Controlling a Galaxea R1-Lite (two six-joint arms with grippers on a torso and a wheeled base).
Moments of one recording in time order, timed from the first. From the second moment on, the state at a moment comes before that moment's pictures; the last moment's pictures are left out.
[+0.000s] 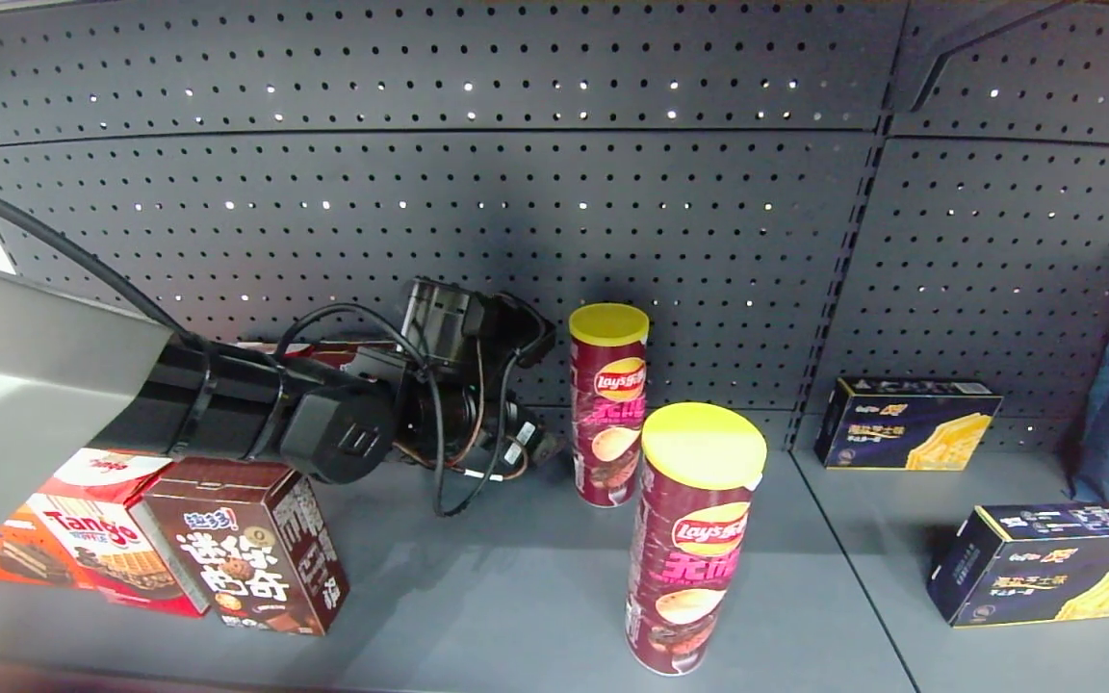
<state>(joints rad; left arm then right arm) -0.49 2.05 -1.29 -0.21 0.04 0.29 0.48 0.00 0.00 0.00 0.02 0.00</state>
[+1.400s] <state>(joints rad) -0.53 2.11 -1.33 -0.21 0.04 0.27 0.48 0.00 0.00 0.00 0.02 0.00</state>
